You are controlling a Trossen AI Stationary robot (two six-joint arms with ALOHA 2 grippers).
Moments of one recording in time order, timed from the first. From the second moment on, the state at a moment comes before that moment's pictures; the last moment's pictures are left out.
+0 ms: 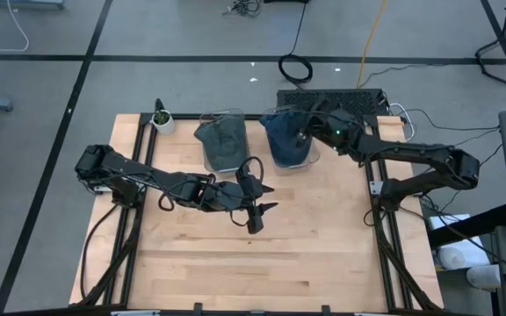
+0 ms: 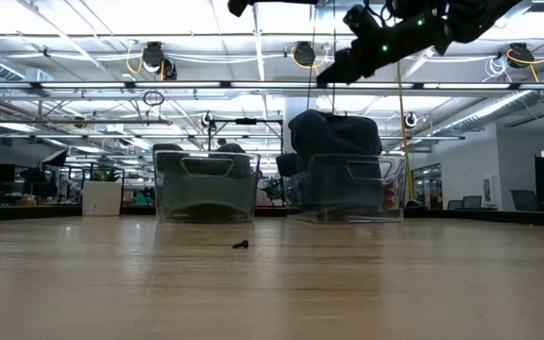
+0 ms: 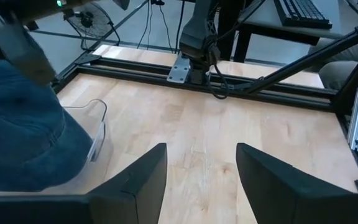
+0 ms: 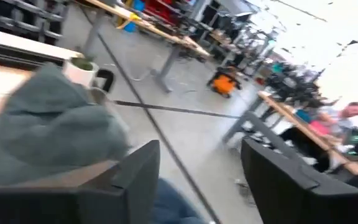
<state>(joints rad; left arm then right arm) -0.25 1.65 1.39 -0.17 -0.40 -0.23 -0.42 1.26 0.80 0.37 0.29 -0.49</state>
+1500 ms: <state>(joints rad) -0.25 1.65 1.39 -0.15 -0.40 -0.21 -0.07 0.96 0.80 0.02 0.41 -0.13</state>
